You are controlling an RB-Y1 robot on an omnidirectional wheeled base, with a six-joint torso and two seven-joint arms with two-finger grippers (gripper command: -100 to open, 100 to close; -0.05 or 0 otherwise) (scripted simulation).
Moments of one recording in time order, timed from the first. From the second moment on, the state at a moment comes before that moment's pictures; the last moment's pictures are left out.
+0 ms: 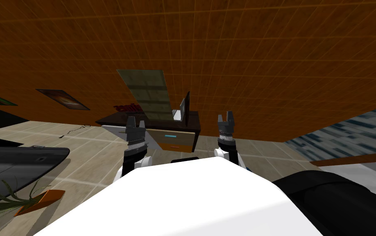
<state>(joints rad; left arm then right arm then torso) 0.52 -0.04 0.02 -2.22 -0.11 -0.54 -0.07 0.55 0.00 -0.04 -2.27 0.05 -0.59 0.03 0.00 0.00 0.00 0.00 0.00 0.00</state>
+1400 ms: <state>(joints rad) 0.52 0.08 0.05 -2.21 -0.11 -0.49 -0.06 0.55 0.00 -0.04 -2.27 0.05 -0.59 0.03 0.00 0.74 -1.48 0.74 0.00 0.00</state>
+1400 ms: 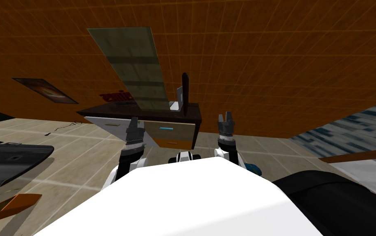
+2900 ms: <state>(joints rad) 0.52 0.46 0.21 -2.20 -0.09 -0.17 -0.04 0.55 0.00 -0.04 -2.27 0.05 -0.59 0.03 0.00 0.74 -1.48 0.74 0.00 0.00</state>
